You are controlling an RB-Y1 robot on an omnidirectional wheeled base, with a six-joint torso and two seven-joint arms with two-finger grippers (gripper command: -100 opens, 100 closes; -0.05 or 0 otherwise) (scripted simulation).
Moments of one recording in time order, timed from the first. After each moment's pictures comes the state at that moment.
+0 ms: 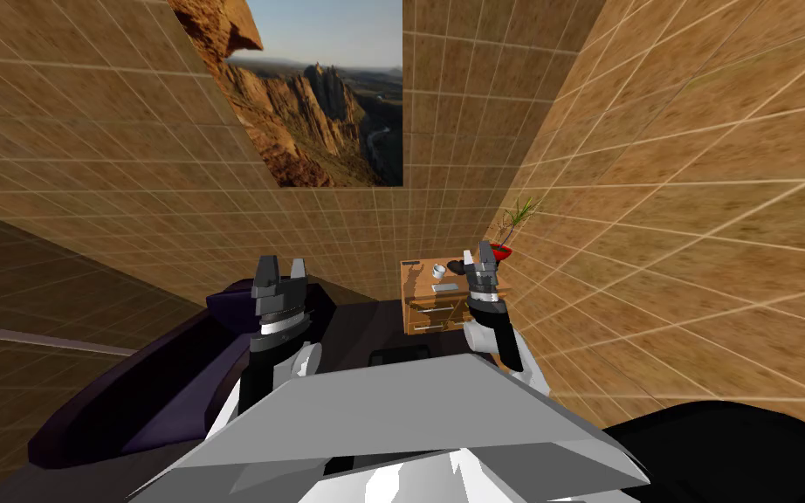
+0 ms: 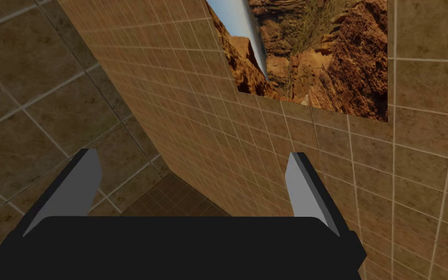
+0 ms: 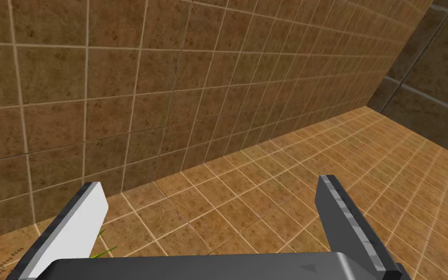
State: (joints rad) left arm 0.52 0.03 0.05 -2.31 -0.04 -0.64 -0.17; right arm 0.48 -0.05 -0.07 -2.30 0.07 -0.50 0.05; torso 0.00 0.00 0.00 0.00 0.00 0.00
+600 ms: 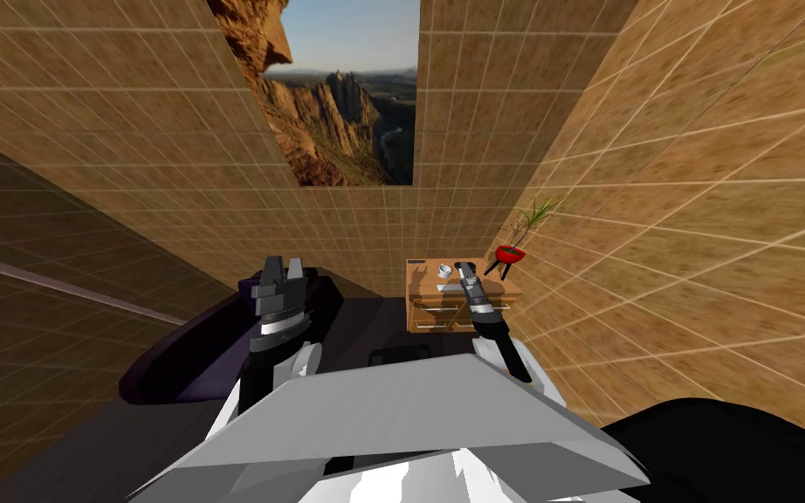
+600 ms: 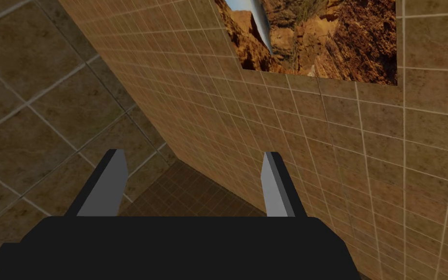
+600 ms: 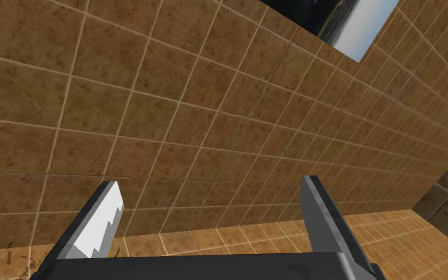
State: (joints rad) left arm 0.52 0.03 0.05 -2.31 -0.04 -0.64 -0.17; right arm 0.58 -0.19 -0.06 -2.16 0.10 -0.48 0.14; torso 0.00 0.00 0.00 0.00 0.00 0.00
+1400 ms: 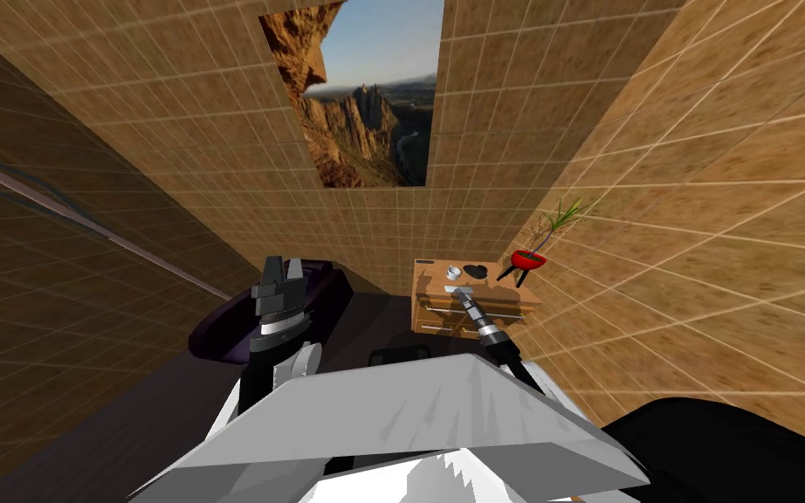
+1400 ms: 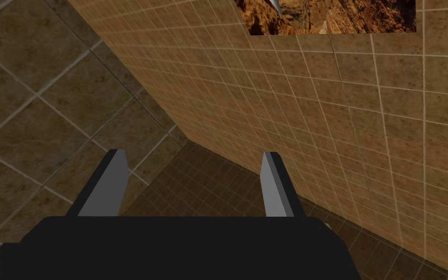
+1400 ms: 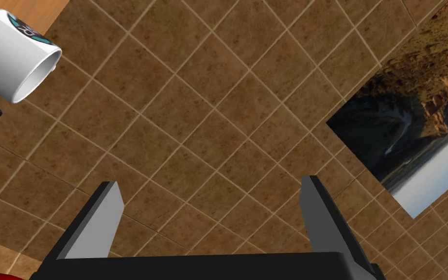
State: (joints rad) left arm 0.52 0.03 0.05 -2.31 -0.04 -0.64 -0.17; right arm 0.70 -0.36 -0.06 -1.93 0.17 -0.42 0.27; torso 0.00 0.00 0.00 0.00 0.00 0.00
